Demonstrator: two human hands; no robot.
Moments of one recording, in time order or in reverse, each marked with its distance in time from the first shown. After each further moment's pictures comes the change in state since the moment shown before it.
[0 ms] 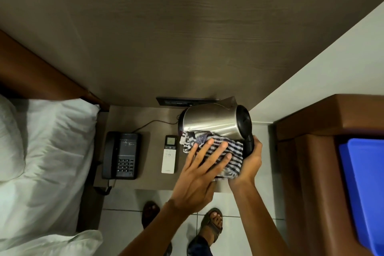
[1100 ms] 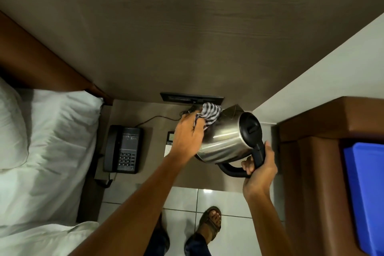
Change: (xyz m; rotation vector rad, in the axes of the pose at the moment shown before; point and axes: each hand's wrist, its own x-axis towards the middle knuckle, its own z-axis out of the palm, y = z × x) left_hand 0.083 -0.039 -0.047 -0.562 0.176 -0.675; right_hand -0.001 -0.014 -0.040 -0.246 0.042 -0.186
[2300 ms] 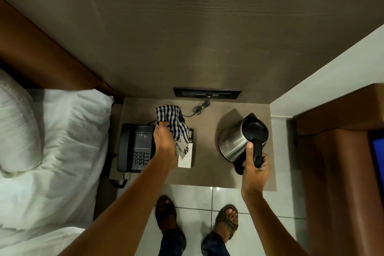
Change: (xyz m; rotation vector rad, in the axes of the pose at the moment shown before) left_hand 0.002 -0.072 -0.062 -0.741 0.398 -0.804; right_hand 0.011 0.108 0.014 -0.323 0.100 -0.217
